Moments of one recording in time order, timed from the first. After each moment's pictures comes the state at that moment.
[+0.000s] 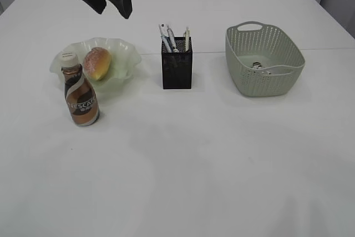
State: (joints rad) left arm -0.51 2.00 -2.08 0.08 1.23 -0.17; right arm 0.13 1.06 -0.82 -0.81 0.54 0.74
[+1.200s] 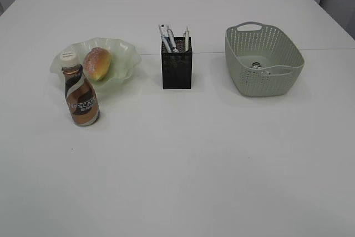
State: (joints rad) left arm -0.53 1.30 -1.79 -0.02 1.27 -0.17; right arm 0.13 0.66 -0.88 0.17 1.02 0.07
